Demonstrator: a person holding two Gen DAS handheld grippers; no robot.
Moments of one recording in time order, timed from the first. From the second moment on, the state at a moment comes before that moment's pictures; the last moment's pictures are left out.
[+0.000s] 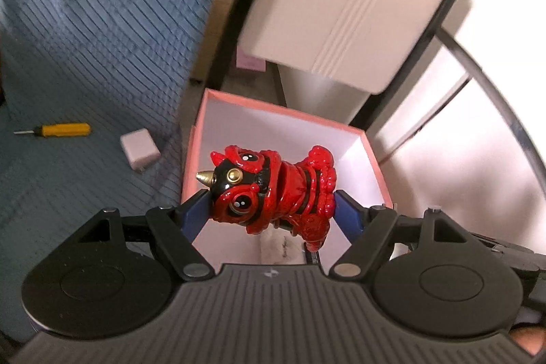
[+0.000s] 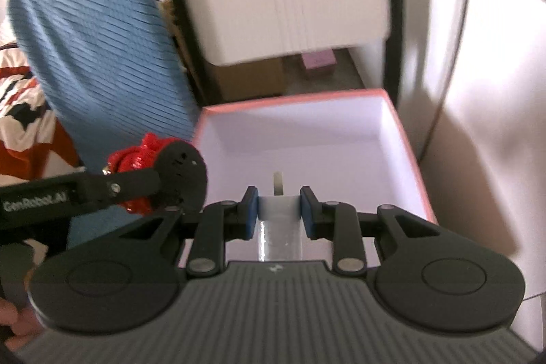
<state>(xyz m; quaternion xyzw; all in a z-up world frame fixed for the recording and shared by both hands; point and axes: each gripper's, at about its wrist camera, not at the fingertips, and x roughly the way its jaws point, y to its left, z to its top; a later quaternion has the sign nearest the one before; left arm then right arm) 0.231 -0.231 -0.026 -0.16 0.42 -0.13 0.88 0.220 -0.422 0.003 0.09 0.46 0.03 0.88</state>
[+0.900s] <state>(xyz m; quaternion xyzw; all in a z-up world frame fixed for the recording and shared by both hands) 0.268 -0.301 -0.137 -0.13 0.51 -0.13 0.84 0.222 -0.481 -0.130 0.13 0.58 0.02 0.81</state>
